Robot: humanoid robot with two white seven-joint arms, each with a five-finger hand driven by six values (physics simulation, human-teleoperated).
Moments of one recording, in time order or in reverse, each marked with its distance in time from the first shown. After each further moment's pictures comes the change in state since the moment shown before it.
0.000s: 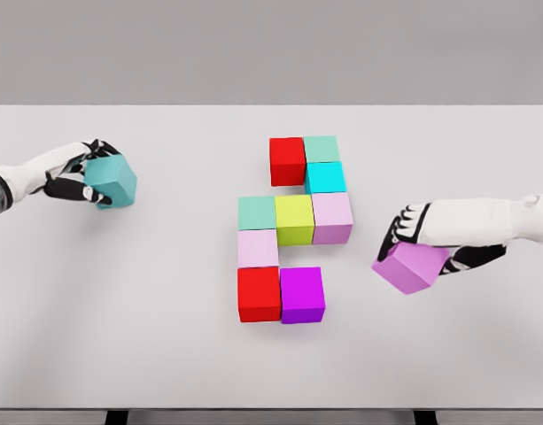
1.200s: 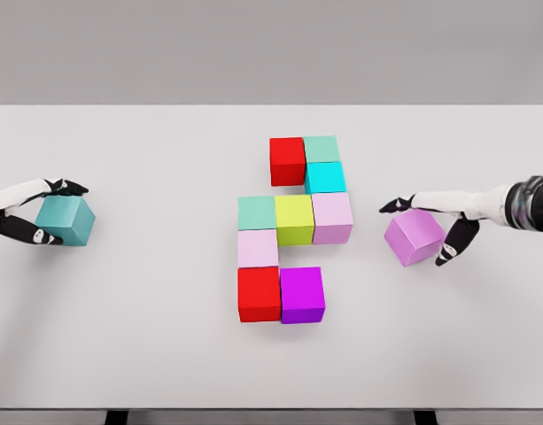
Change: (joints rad) left arm 0.140 0.191 0.002 0.035 0.004 -0.263 0.001; right arm 0.012 0.163 0.030 0.100 -0.023 0.705 0.000
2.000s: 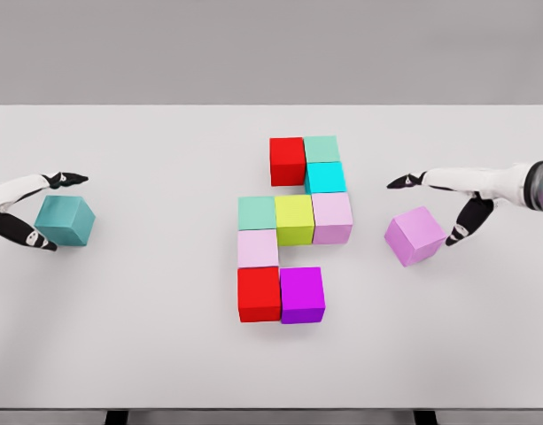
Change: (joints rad) left arm 0.014 0.056 0.004 -0.076 0.041 -0.008 0.000; right arm -0.023 -0.024 -0.050 -0.006 -0.002 -0.039 0.000
